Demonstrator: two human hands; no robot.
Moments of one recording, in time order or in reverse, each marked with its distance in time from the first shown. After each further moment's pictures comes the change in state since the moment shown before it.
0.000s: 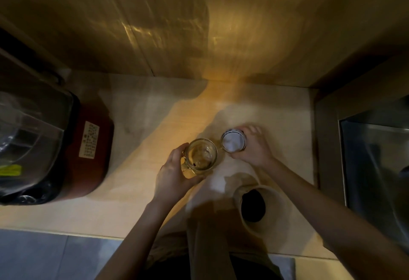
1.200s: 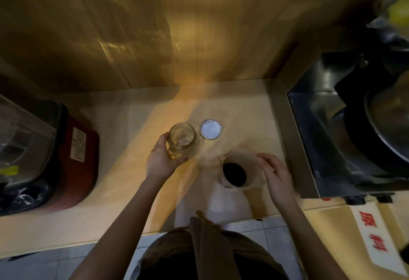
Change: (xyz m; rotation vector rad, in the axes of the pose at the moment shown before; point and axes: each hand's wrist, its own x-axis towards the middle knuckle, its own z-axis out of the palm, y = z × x) left_hand -0.001 0.001 0.000 0.054 -0.009 0.027; right_hand -0.204 -0.023 -0.016 0.671 0.455 0.391
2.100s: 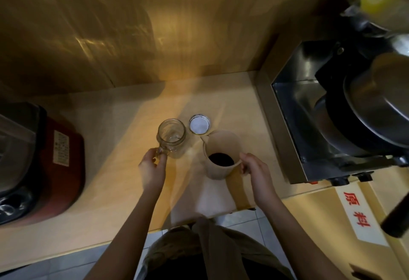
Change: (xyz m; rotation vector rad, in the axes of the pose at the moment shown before) left_hand -0.019 -0.021 0.028 -0.343 0.186 -0.132; right_hand -0.018 -0.007 0.025 0.310 -0.039 0.041
